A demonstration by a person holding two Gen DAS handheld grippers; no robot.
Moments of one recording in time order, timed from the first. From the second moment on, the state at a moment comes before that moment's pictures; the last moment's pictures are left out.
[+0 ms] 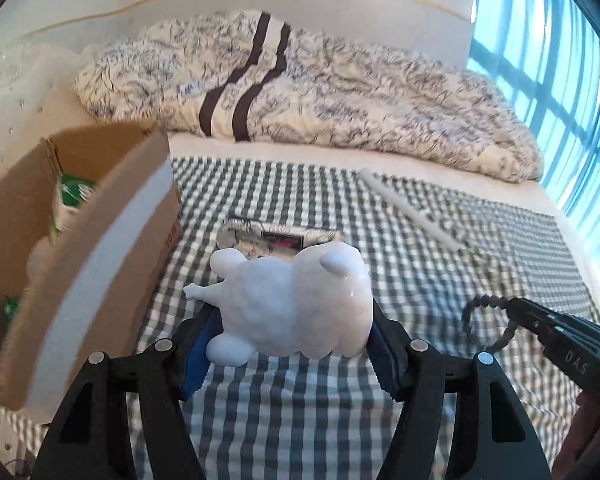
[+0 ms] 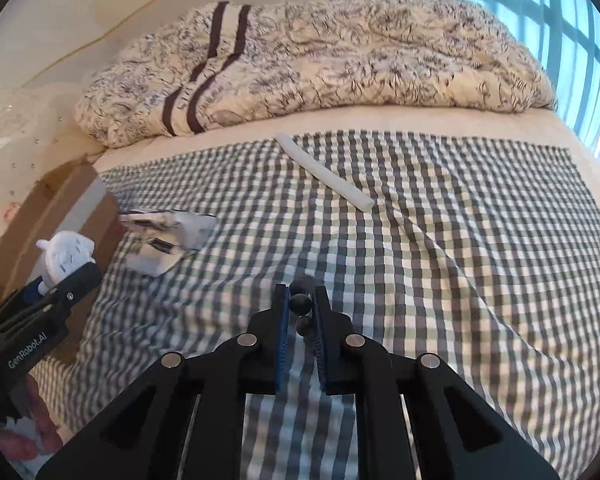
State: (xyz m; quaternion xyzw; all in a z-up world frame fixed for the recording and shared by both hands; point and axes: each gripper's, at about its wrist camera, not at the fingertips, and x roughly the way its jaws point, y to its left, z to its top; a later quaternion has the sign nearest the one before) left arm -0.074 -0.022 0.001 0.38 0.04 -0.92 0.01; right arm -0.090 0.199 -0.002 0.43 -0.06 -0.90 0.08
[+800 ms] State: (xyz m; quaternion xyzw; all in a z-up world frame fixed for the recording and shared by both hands) left arm -0.030 -0.141 0.100 0.32 0.06 -0.94 0.09; right arm -0.067 0.020 0.119 0.35 0.01 -0.91 0.24
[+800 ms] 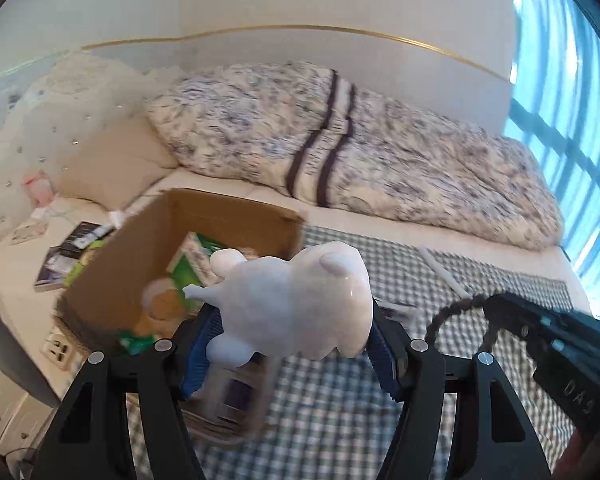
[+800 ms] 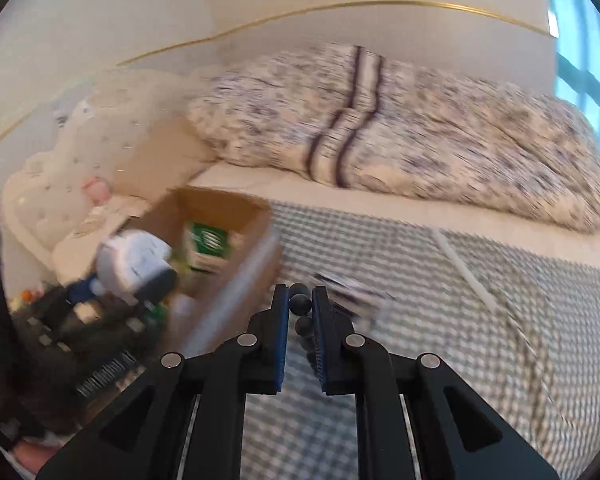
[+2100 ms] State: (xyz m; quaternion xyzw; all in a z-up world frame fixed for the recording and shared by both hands) left arm -0.037 -0.146 0.063 0.35 0.08 -0.93 0.08; right arm -0.105 0.042 0.123 0.31 -0.06 -0.93 0.18
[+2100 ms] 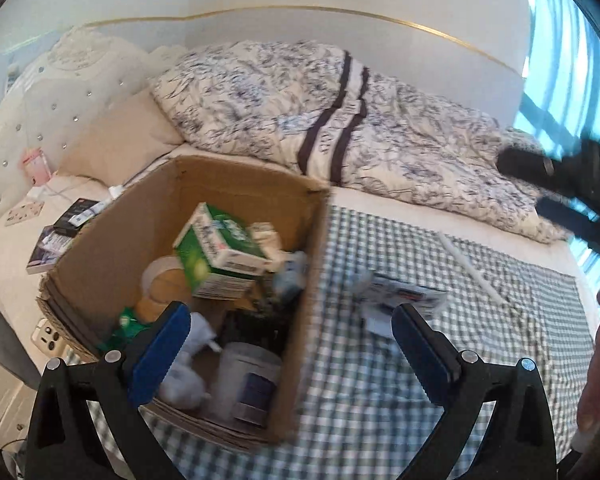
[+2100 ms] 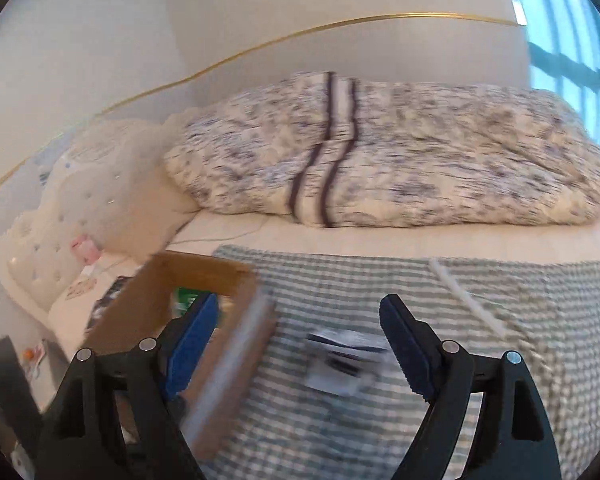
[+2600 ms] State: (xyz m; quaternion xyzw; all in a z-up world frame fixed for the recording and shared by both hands) left arm -0.068 -0.042 0.016 0.39 0.07 -0.92 0.05; right arm -0.087 0.191 0.040 0.36 -0.04 -0.93 0.07
